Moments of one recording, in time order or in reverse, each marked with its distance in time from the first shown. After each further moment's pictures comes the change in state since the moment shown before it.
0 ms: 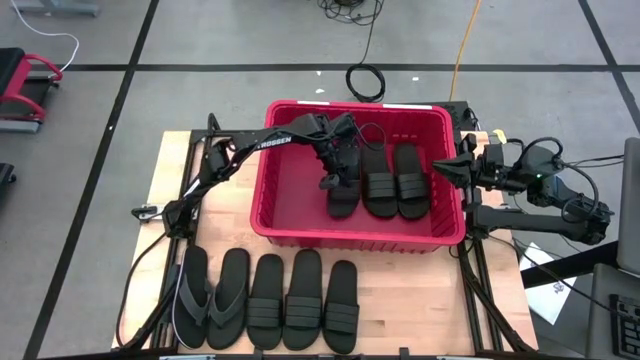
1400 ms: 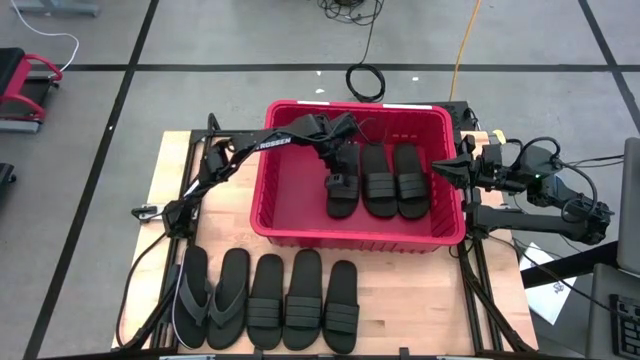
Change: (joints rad) left arm -0.016 -0.018 -0.002 0.033 -0.182 -0.113; right arm 0.000 0.000 0.000 -0.021 -0.001 0.022
